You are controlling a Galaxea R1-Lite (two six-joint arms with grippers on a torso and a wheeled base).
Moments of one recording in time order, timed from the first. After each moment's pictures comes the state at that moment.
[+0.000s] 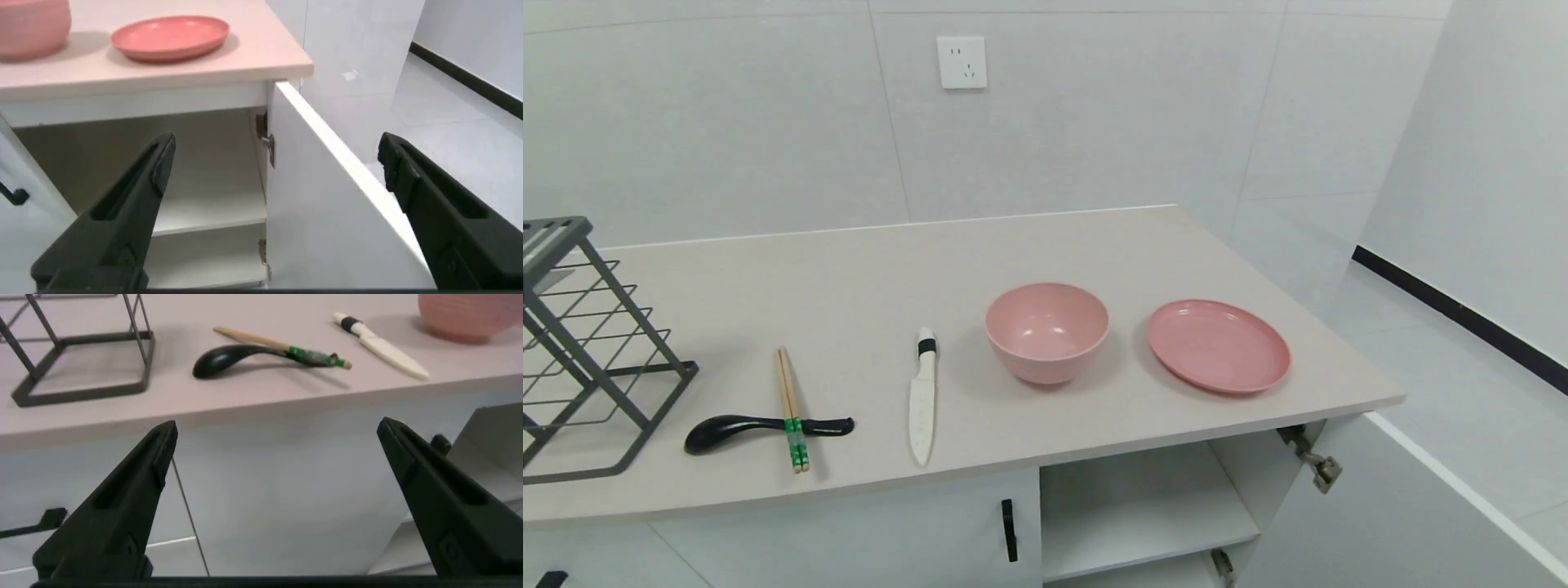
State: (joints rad) left arm 0.00 0.00 0.00 0.00 -0.06 0.00; right arm 0.00 0.01 0.00 0.00 0.04 0.01
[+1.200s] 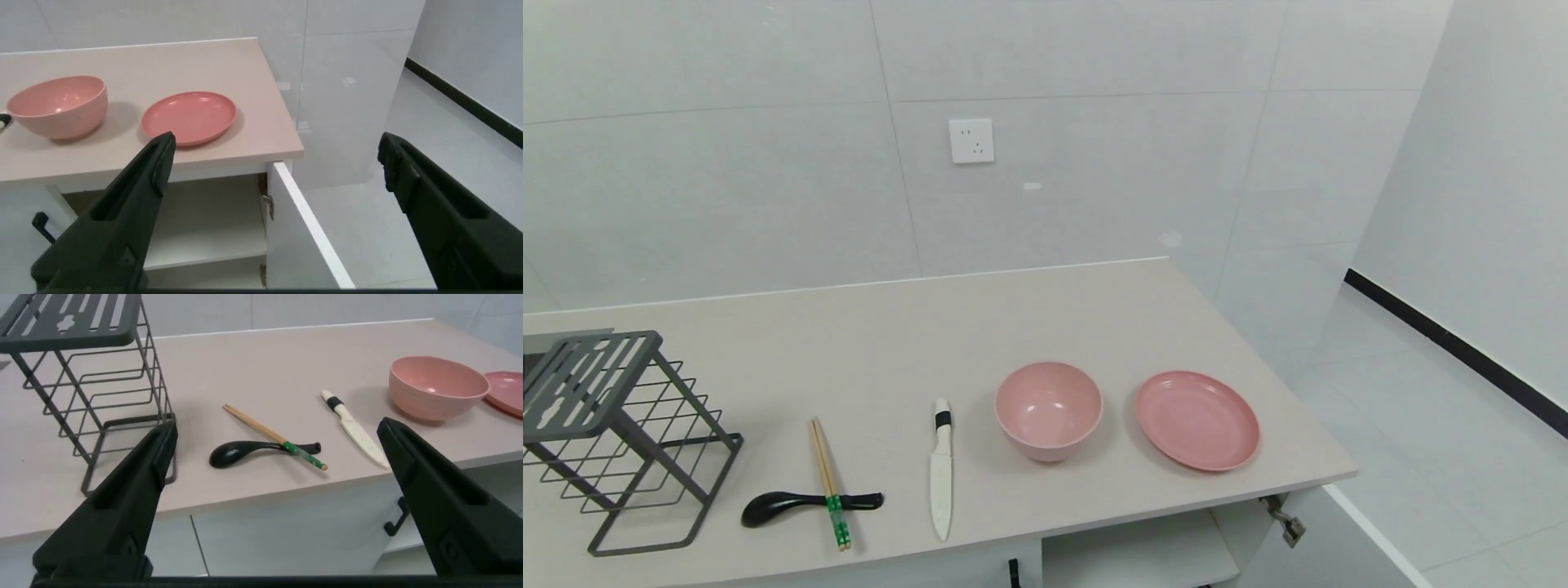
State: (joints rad) left arm 0.00 0.00 0.00 0.00 -0.06 0.01; right arm 0.00 0.01 0.00 0.00 0.04 0.01
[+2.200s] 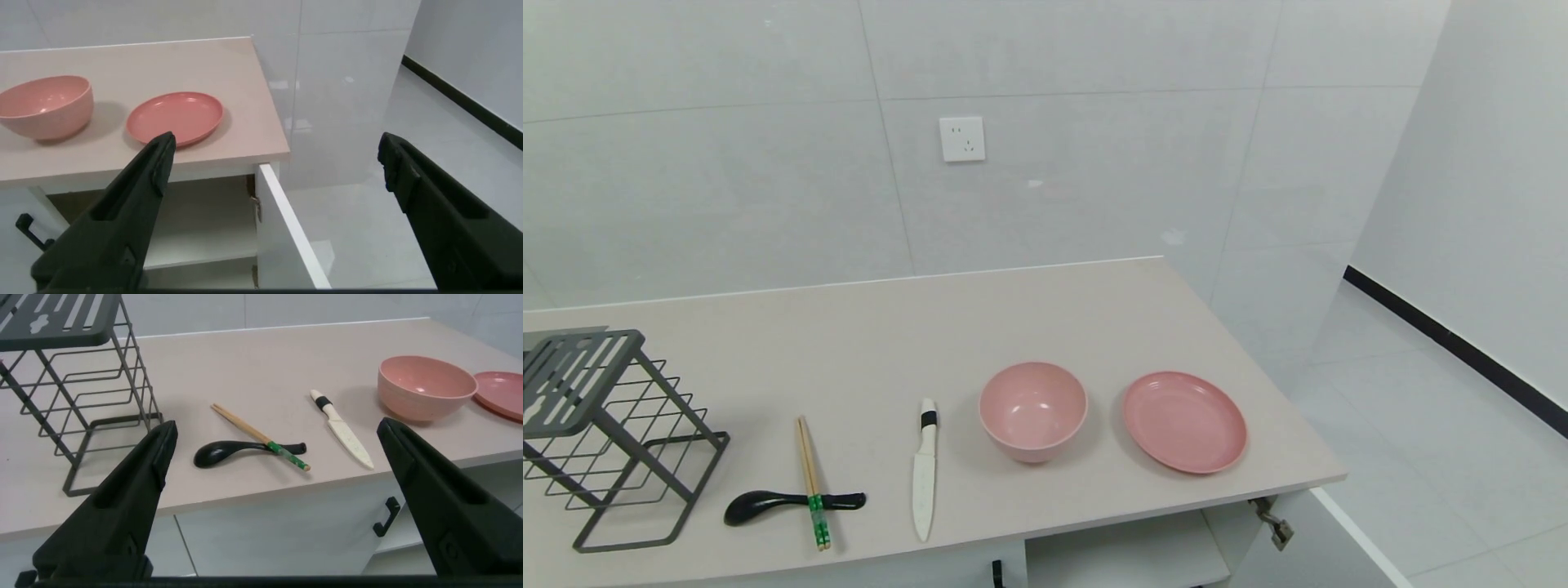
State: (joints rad) left arm 0.00 0.00 0.00 0.00 -0.06 0.01; right arm 0.00 0.01 0.00 0.00 0.04 0.00
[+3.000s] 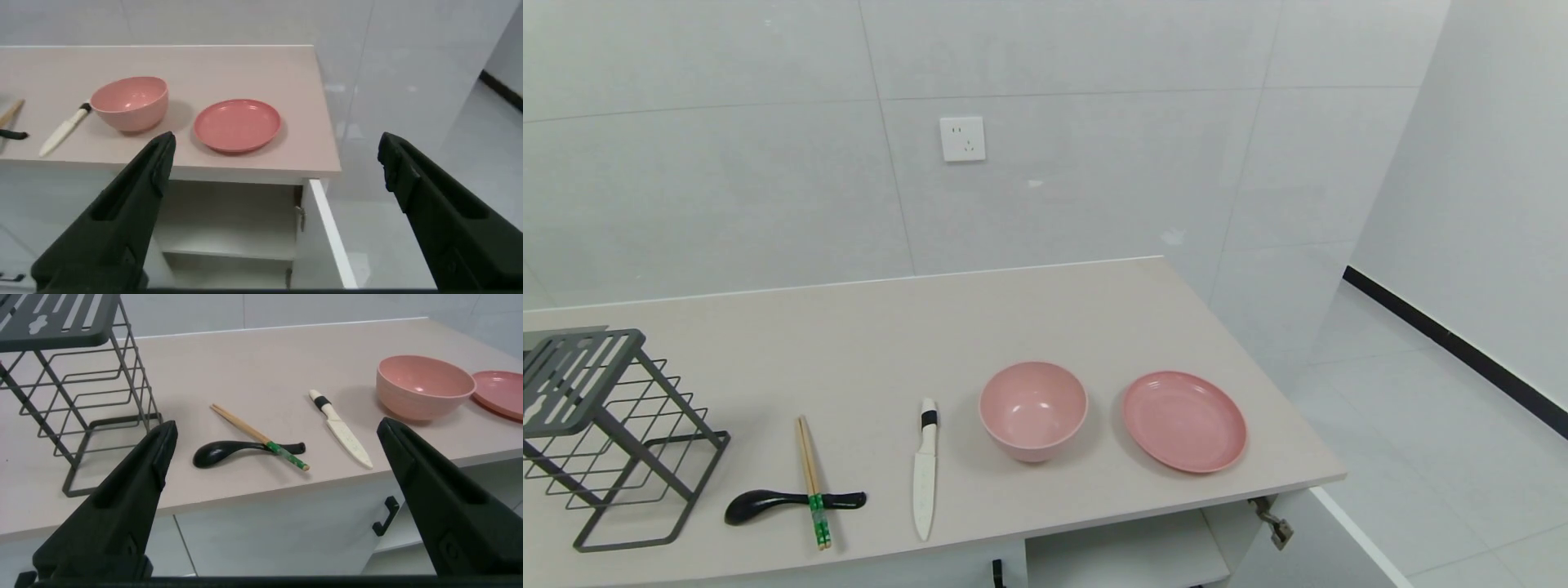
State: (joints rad) left arm 0.00 0.00 0.00 0.00 -0.06 0.01; right arm 0.03 0.17 -0.18 0.07 0.23 0.03
